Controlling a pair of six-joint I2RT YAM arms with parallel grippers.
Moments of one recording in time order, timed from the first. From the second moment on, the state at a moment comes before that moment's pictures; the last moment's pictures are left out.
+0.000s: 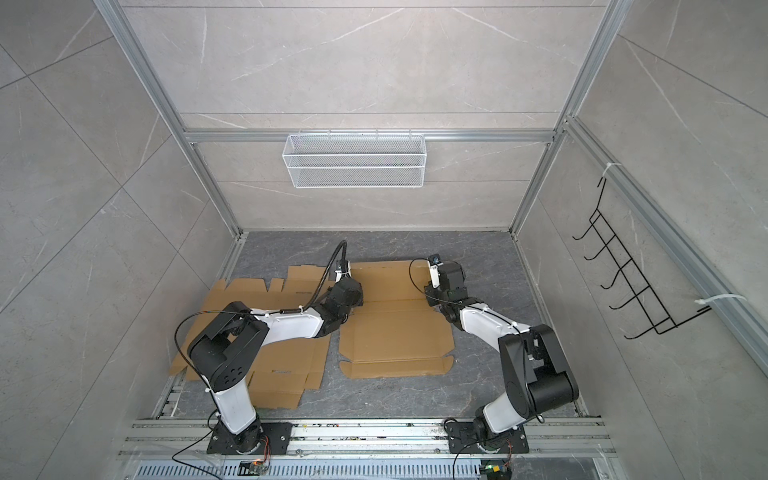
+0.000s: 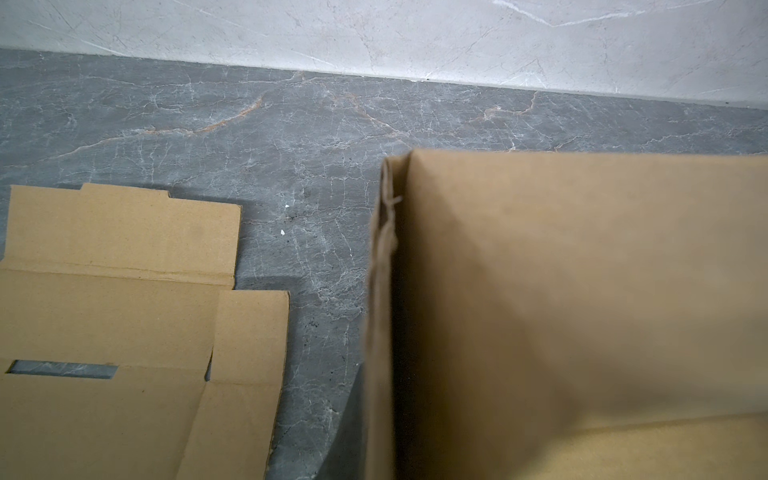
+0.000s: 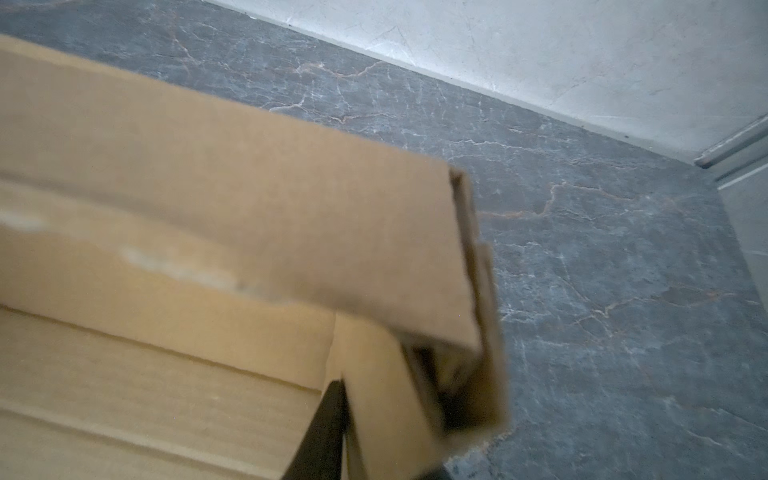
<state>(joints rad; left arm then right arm) -0.73 1.83 0.97 0.28 -0.51 -0.45 0.29 1.55 0.81 0.10 0.14 -0.12</state>
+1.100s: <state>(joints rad) -0.73 1.77 1.05 0.06 -0.36 -0.51 0.45 1.56 0.88 -0.07 0.73 0.05</state>
